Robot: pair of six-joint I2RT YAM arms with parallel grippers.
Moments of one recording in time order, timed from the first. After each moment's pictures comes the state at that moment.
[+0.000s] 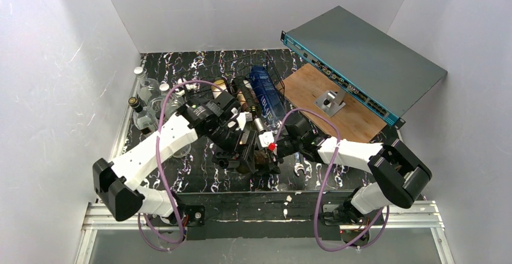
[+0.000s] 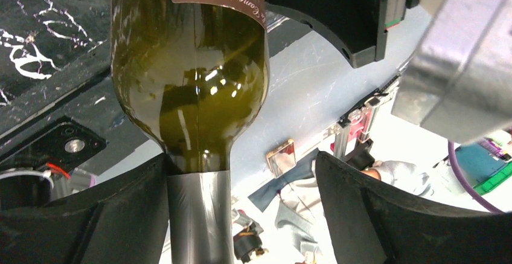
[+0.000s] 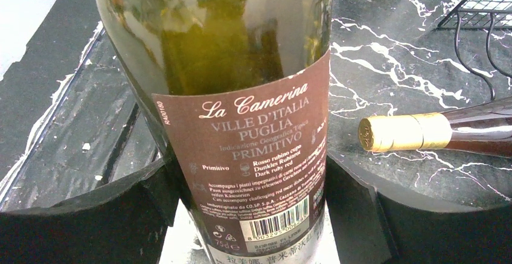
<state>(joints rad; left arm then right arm) -0.78 1.36 1.34 -1.29 0.50 -0.54 0.82 1.45 0.65 0.23 -0.92 -0.61</state>
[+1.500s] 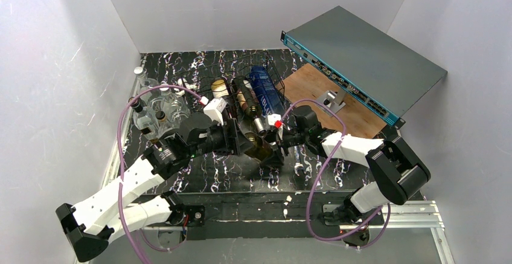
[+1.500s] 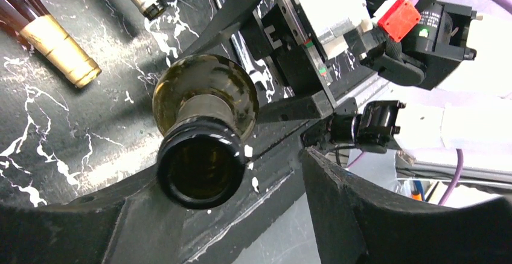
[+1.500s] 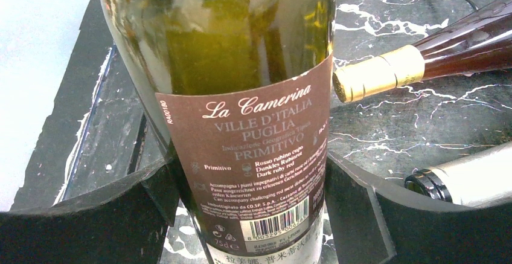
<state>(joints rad) -0.83 0.87 0.91 -0.57 0.08 -0.74 0.68 1.47 0.64 0.31 -0.99 -0.30</state>
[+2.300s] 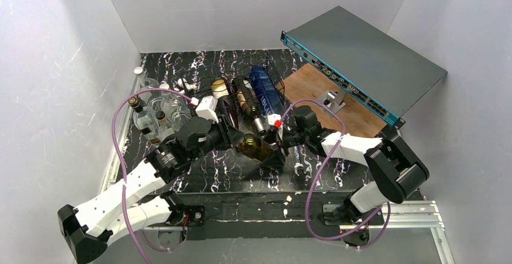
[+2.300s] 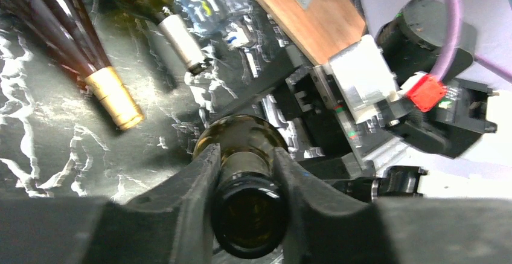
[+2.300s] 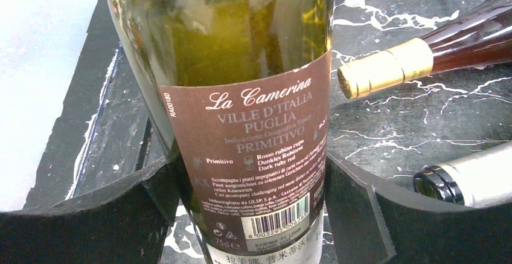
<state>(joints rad) -0.83 0.84 0.80 -0.40 -0.14 -0.75 0.68 1.49 0.64 0.32 -1.01 -0.28</state>
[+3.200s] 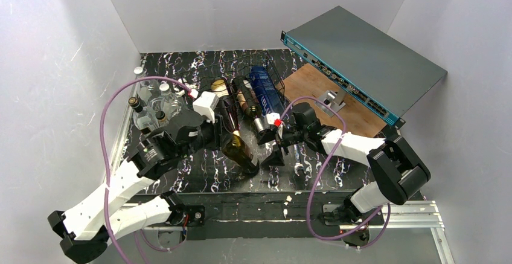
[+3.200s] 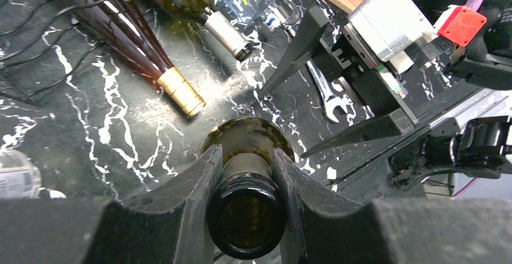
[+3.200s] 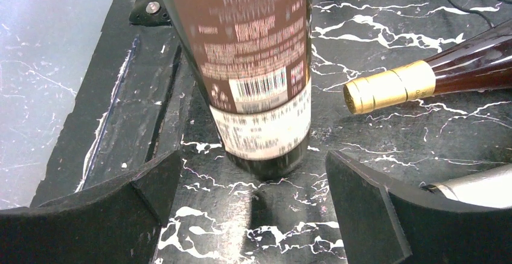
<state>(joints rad) -0.84 0.84 1.01 -0.70 -0.17 -0.46 0.68 1.48 0.69 0.24 -1.04 -0.32</state>
